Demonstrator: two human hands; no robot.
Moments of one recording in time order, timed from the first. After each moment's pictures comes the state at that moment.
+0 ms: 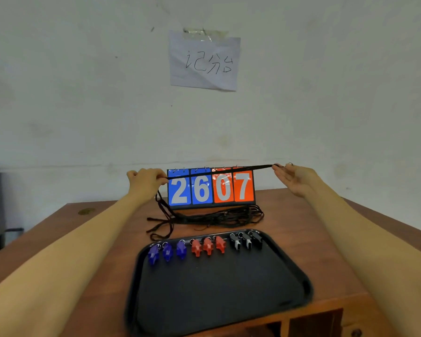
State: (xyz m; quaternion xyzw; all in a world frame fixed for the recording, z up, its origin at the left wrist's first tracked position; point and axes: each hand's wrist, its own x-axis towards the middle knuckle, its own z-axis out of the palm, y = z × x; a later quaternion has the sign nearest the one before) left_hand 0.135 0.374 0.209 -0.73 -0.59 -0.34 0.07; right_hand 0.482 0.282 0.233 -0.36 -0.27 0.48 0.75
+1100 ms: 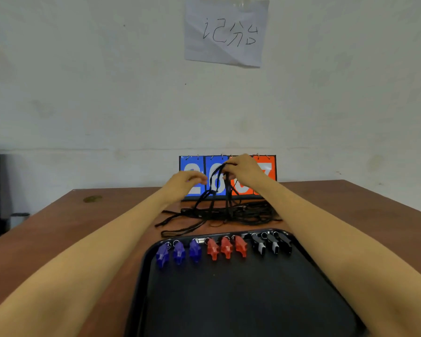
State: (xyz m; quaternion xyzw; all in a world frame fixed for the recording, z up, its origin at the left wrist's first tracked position) left_hand 0.167 0.410 0.171 -0.80 -0.44 -0.34 -0.22; right_hand 0.349 0.380 0.208 -0.56 -0.69 0.18 0.42
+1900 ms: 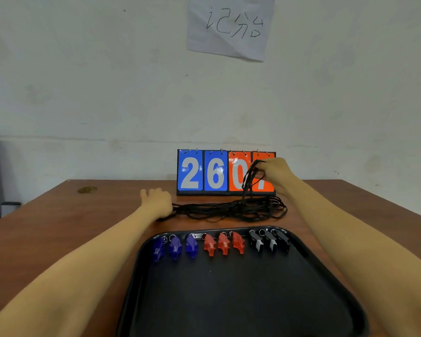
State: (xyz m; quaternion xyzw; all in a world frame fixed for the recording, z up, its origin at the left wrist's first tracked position) left_hand 0.140 0.431 0.120 -0.73 -0.68 -0.04 0.04; right_hand 0.409 0.391 0.192 -0.56 -0.51 0.32 0.57
